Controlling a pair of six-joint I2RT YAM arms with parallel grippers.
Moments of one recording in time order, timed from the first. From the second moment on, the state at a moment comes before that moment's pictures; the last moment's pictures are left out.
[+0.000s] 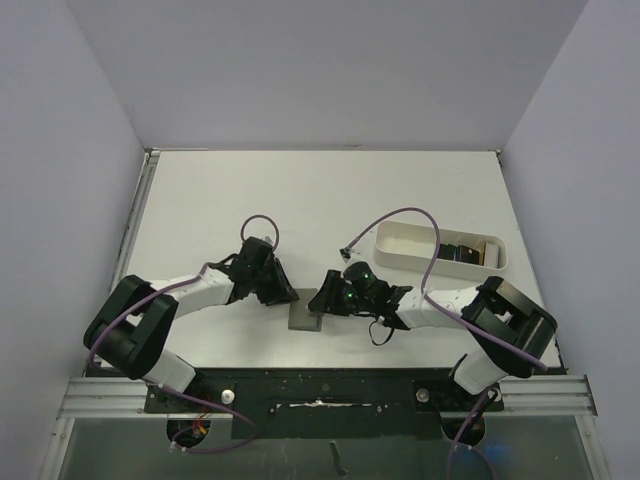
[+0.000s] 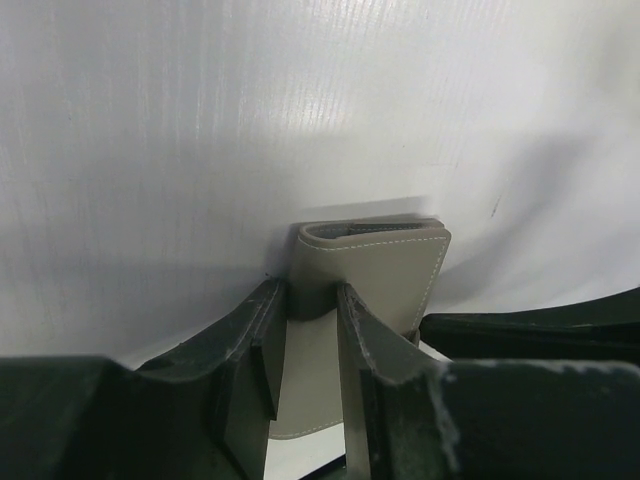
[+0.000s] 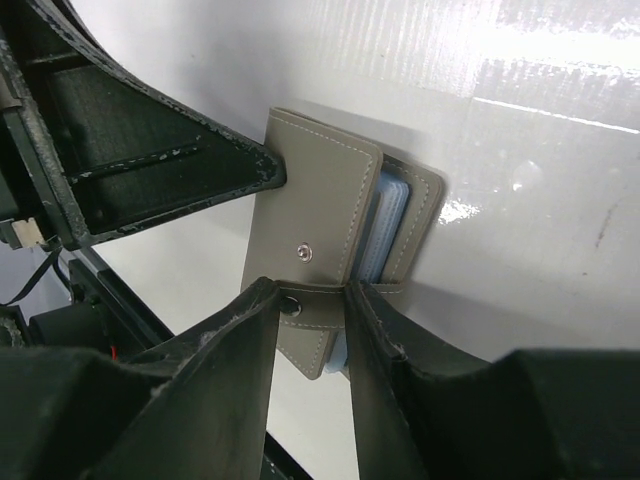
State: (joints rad) left arm -0.56 1.52 0.67 -0.13 0.20 -0.94; right arm 0.87 1.54 0.58 0.32 -0.11 0.93
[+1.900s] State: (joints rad) left arm -0.67 1.48 0.50 0.13 0.30 -1.11; right arm 0.90 1.43 0.63 0.00 0.02 0.87
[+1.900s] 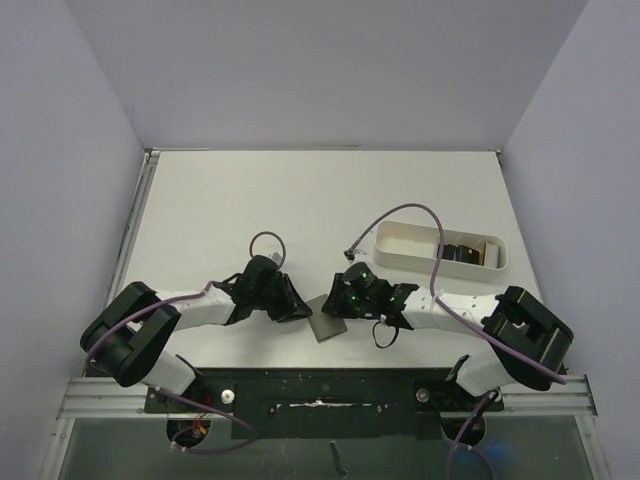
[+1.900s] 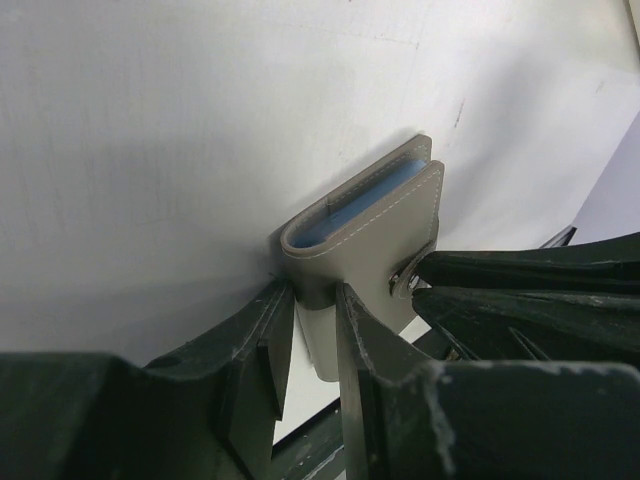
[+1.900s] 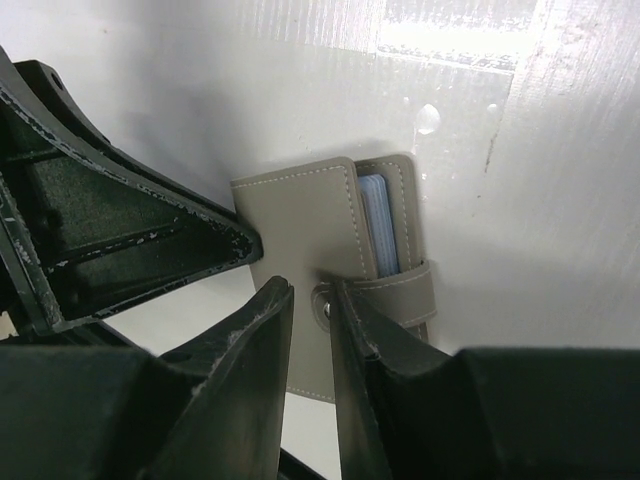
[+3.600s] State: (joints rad) left arm -0.70 1.57 0.59 0.19 0.34 -1.07; right arm 0.90 1.39 0.57 0.01 0.05 0.91
